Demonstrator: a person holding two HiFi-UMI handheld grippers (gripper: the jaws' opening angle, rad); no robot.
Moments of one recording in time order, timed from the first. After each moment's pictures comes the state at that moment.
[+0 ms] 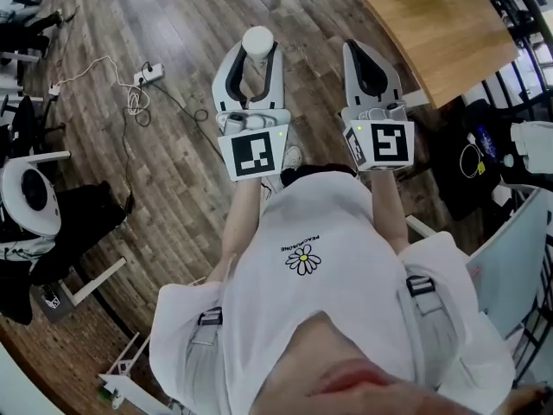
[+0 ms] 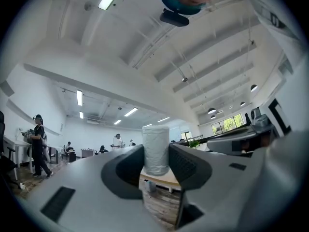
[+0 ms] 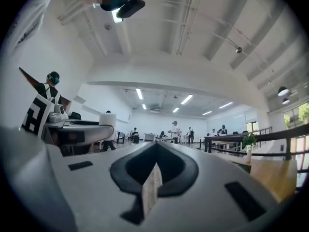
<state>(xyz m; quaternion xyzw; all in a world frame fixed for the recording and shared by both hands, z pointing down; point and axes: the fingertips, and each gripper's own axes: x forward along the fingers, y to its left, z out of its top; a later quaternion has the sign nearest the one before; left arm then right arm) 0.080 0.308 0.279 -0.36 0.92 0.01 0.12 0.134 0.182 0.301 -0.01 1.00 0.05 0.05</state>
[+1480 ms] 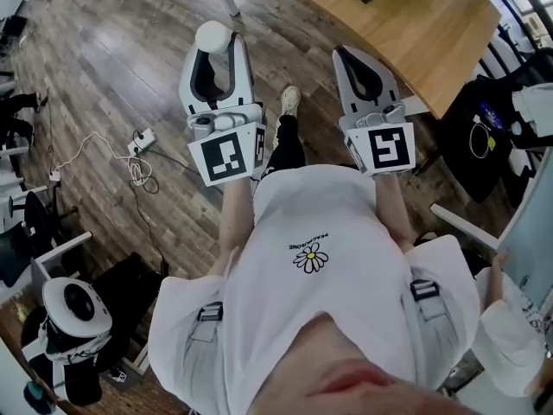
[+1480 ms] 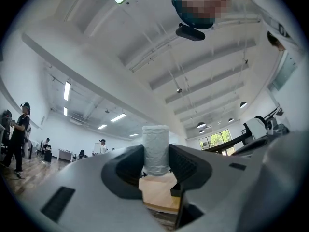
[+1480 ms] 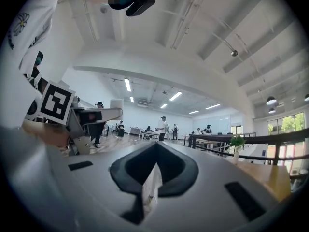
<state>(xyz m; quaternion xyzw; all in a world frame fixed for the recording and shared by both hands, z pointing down) -0.081 0.206 0.279 -0.45 0.88 0.04 0.15 0.037 0.085 0.330 -0.10 0.99 0.08 0.03</state>
